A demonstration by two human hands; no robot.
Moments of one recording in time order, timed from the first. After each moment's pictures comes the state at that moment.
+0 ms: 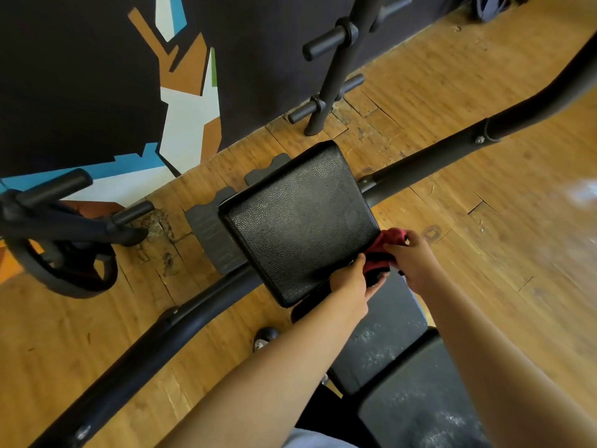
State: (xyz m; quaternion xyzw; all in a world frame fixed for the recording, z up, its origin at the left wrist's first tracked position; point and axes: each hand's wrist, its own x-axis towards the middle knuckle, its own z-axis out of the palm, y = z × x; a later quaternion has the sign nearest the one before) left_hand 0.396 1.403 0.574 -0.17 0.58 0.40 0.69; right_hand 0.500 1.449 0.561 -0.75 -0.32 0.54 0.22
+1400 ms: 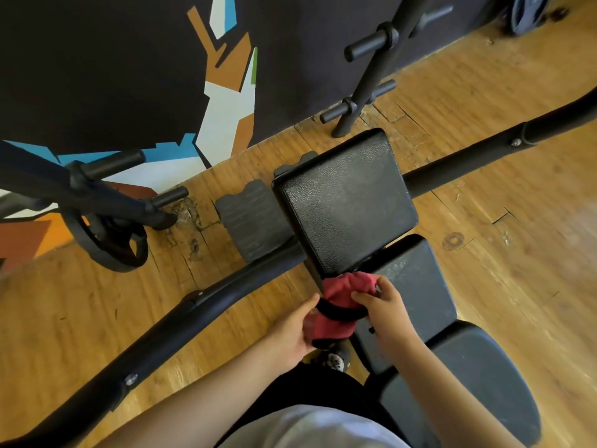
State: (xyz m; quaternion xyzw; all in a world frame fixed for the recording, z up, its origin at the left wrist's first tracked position) left_hand 0.248 1.261 0.570 -0.06 0.57 0.32 0.76; right_hand 0.395 1.305 0.581 -0.65 -0.30 0.62 0.31
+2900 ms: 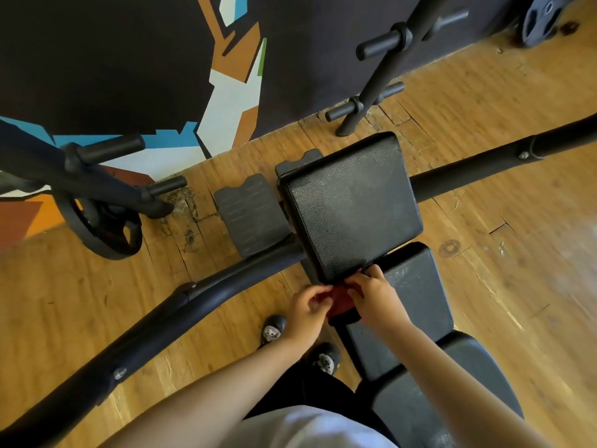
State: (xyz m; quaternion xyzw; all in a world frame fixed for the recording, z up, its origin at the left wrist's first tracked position) left_hand 0.266 1.274 0.531 0.33 0.69 0.34 0.55; right_hand 0.396 1.339 0.571 -0.60 -0.72 0.35 -0.05
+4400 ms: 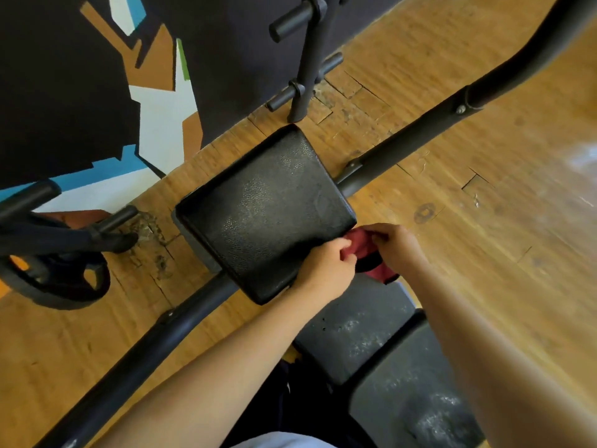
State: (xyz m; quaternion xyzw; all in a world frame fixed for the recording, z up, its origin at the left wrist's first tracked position) left_hand 0.375 1.405 0.588 0.55 0.66 0.09 0.50; right_hand 0.528 1.444 0.543 -0.71 -0.59 0.38 0.08
